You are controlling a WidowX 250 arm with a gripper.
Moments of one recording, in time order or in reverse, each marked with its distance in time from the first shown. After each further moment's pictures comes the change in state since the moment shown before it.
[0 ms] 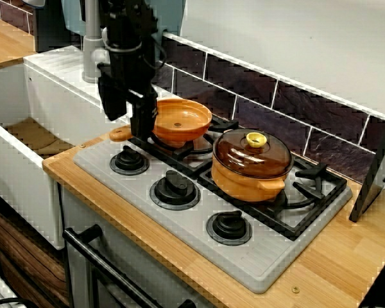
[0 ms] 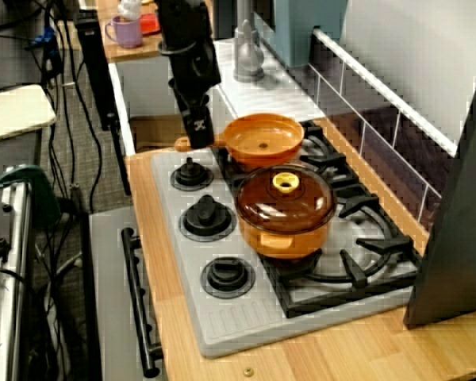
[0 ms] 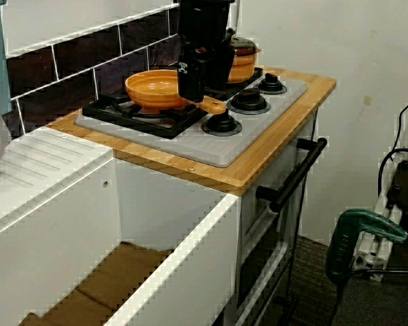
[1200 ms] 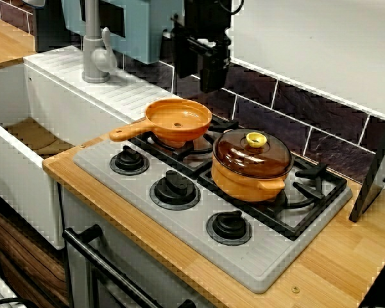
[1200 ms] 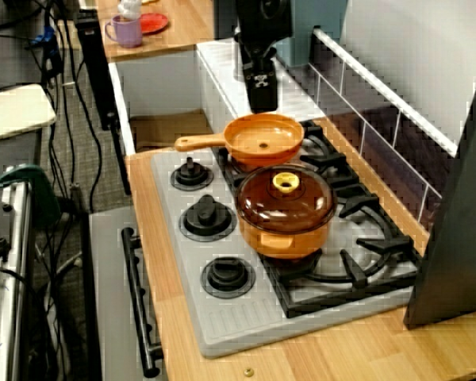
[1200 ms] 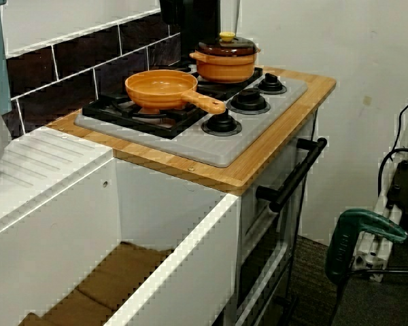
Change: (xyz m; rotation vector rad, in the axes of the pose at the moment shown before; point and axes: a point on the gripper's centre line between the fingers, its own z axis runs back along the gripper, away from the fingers) arm 0.069 -0.058 0.055 -0.078 -0.006 -0.192
